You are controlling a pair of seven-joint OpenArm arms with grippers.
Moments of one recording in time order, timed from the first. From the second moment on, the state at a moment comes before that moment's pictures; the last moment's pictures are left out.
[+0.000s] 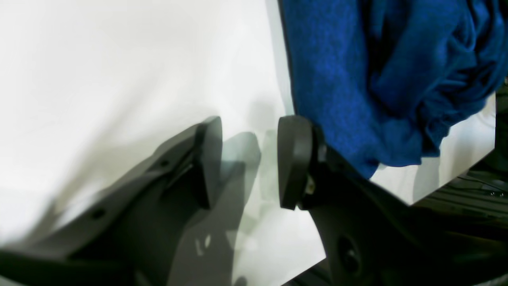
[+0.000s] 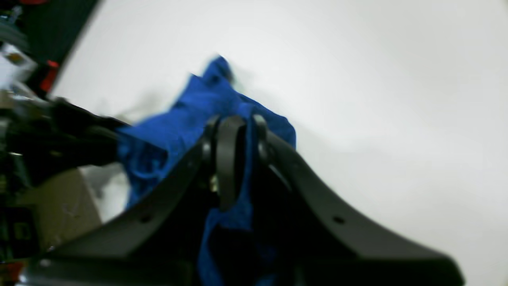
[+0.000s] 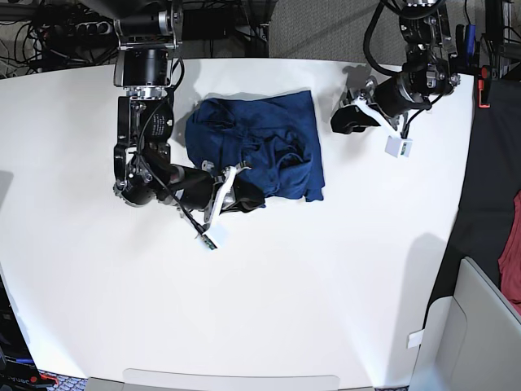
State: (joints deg) left arm 15.8 -9.8 -15.5 96.0 -47.9 -20.2 58.3; right arm 13.5 -2.5 3.4 84.4 36.7 38.7 -69.1
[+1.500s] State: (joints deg) left arm 16.1 -10.1 -15.4 96.0 -47.9 -20.3 58.3; right arm 13.8 -0.1 3.4 87.2 26.3 38.5 -48.8
